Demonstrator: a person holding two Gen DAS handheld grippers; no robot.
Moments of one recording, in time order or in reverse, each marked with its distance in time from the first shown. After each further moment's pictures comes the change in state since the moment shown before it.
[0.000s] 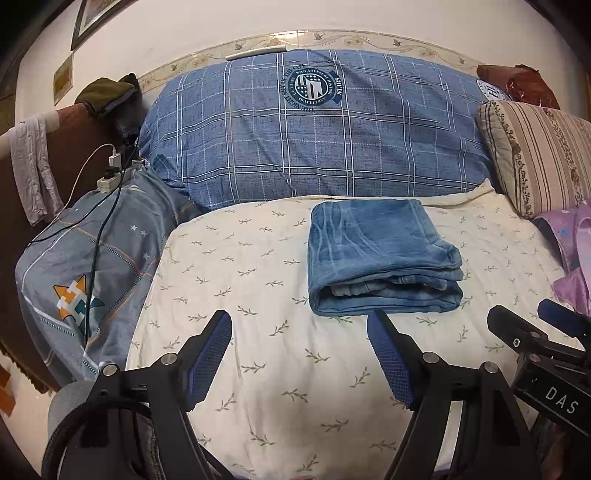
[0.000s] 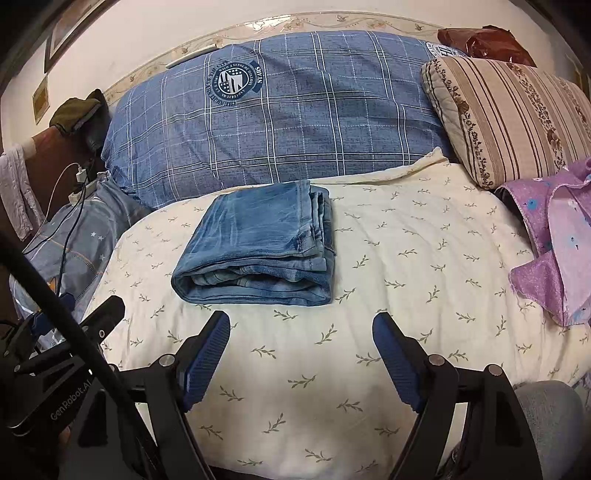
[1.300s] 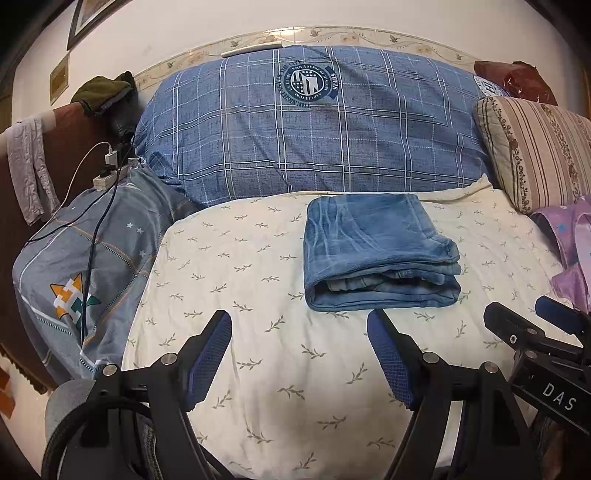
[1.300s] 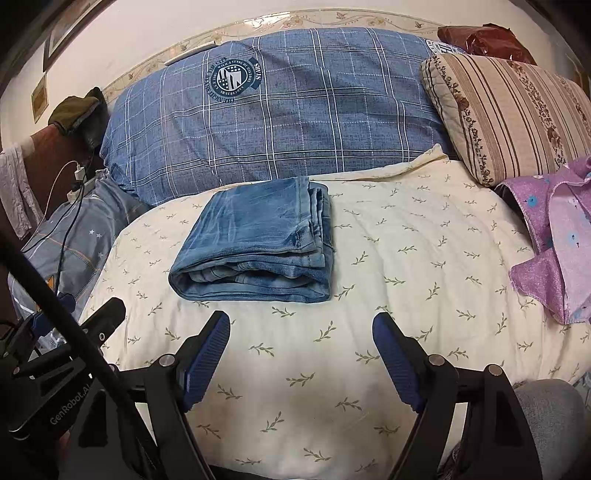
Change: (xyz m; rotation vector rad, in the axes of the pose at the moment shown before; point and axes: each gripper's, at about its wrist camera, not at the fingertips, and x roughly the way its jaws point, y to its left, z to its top) left arm 0.003 0.001 -0.002 0.007 0.012 -0.012; right arm 0.001 0.003 -0.004 0.006 0.006 -0.010
